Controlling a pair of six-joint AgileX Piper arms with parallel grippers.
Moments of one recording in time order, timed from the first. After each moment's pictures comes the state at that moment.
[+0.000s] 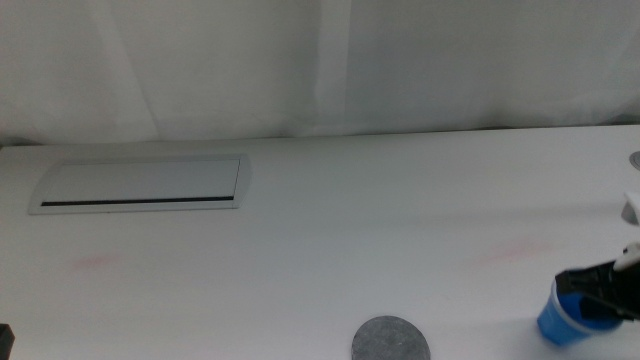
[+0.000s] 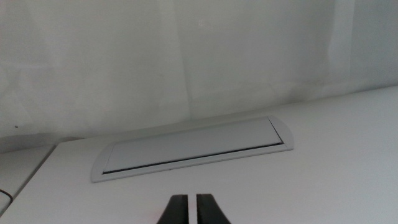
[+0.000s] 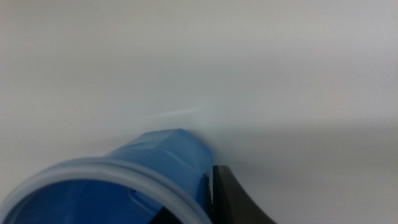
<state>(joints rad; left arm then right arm) -0.12 0.01 0.00 0.03 0.24 0.11 0.10 1.43 -0.65 0.26 0.62 -0.13</state>
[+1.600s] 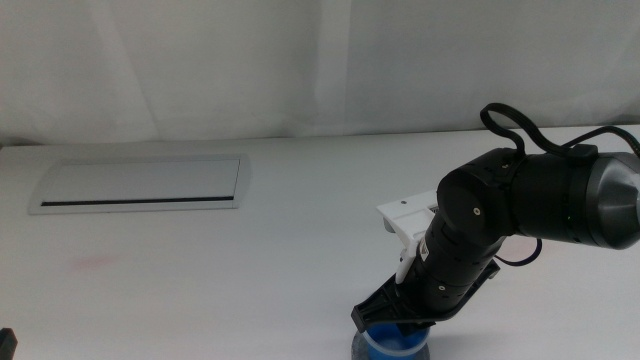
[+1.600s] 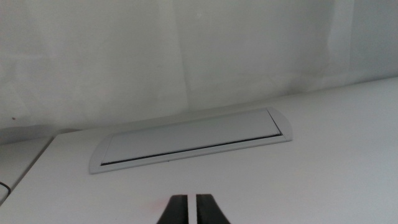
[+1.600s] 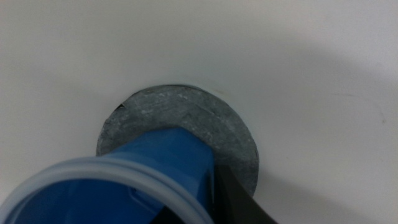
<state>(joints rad) -0.12 0.01 0.00 0.03 0.26 0.11 0.79 1.80 -1.11 0.12 0.82 0.18</state>
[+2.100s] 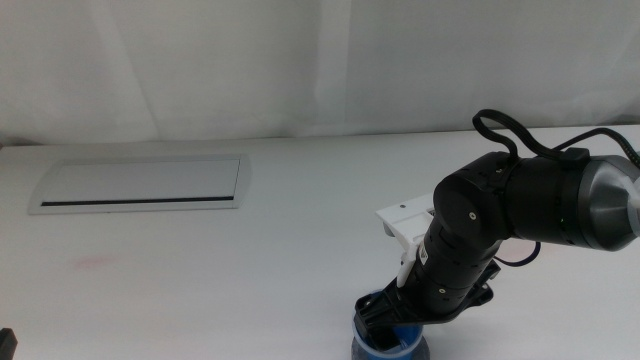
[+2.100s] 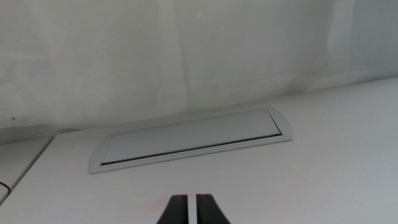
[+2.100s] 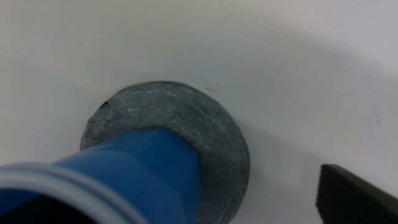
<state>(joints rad) -0.12 0.01 0.00 0.03 0.26 0.11 0.79 1.81 -1.11 0.10 0.83 0.18</state>
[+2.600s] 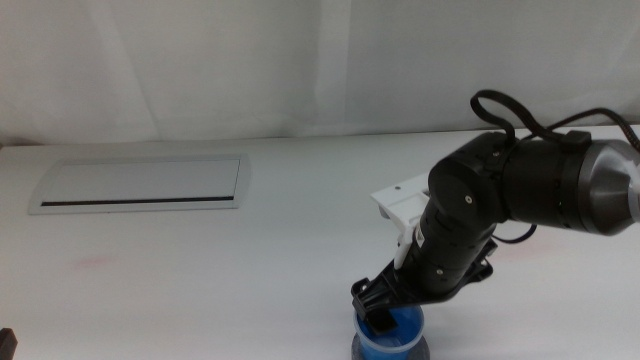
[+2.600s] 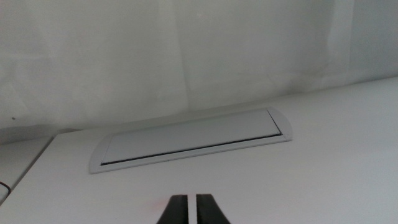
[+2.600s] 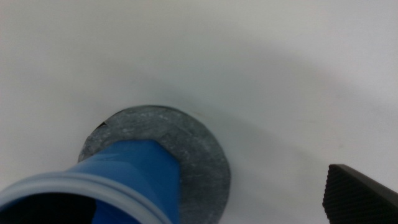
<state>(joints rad) -0.12 0.01 0.00 0.03 0.26 0.11 0.79 1.81 -1.18 0.03 0.86 0.18</state>
